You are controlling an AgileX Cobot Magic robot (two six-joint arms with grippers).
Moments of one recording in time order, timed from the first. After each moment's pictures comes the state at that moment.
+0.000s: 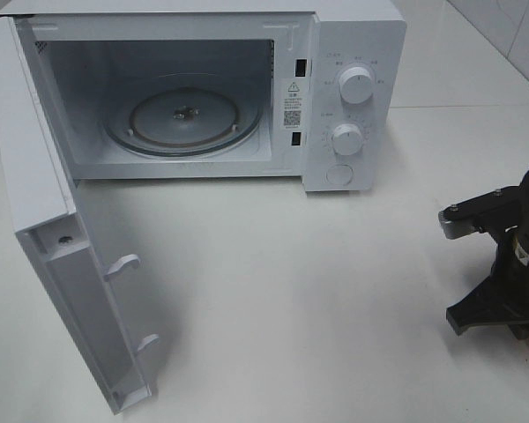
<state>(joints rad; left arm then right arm) 0.02 -0.01 -0.52 -0.15 1.07 0.06 0.33 1.70 -0.64 -0.53 0.57 0.50</state>
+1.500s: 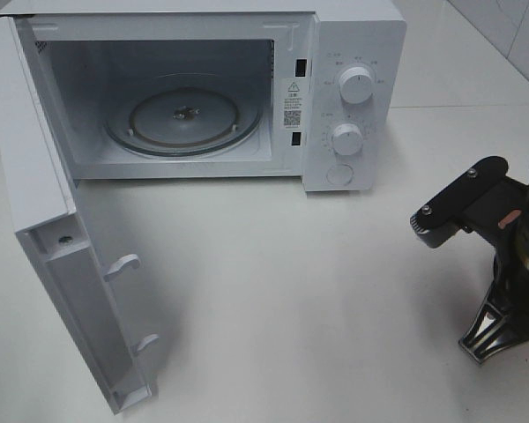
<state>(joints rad) 0.02 -0.01 -0.52 -0.15 1.07 0.06 0.74 1.43 -0.64 -0.64 0.95 0.57</state>
